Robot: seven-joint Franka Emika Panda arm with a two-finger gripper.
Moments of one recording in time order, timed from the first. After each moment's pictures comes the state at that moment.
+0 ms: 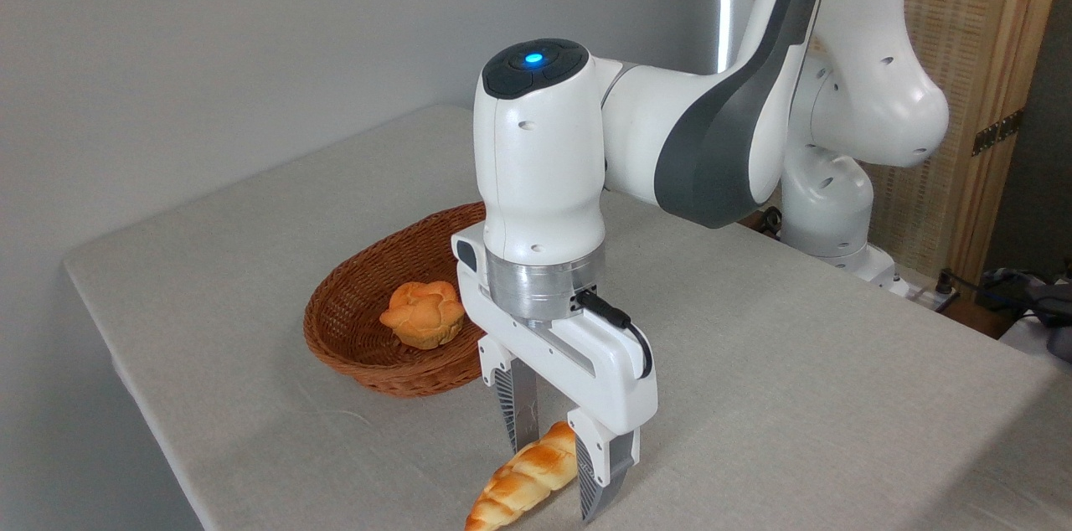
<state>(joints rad) 0.00 0.02 0.20 -2.13 -0.03 2.24 1.00</state>
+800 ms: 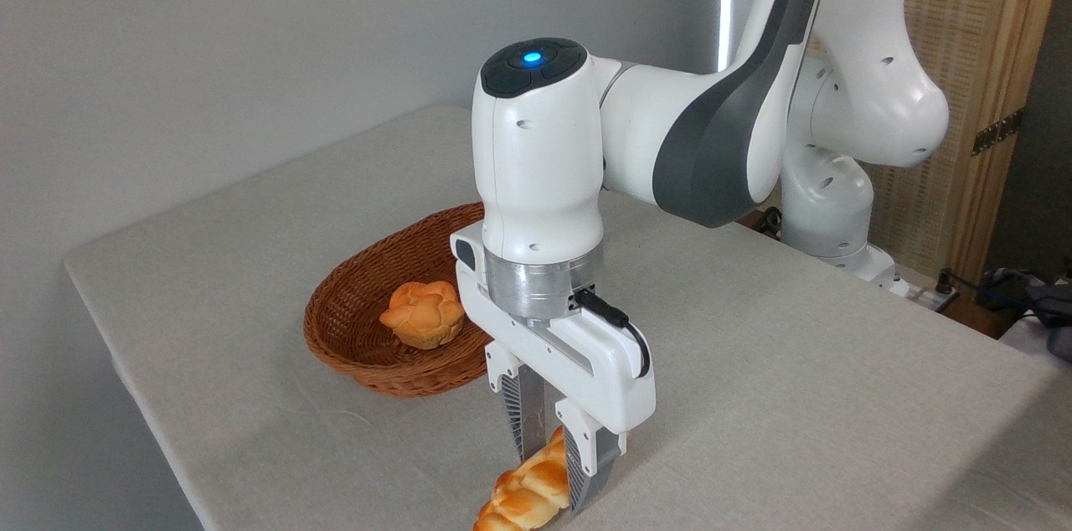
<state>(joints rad) 0.00 0.02 0.19 -2.13 -0.03 2.24 1.00</state>
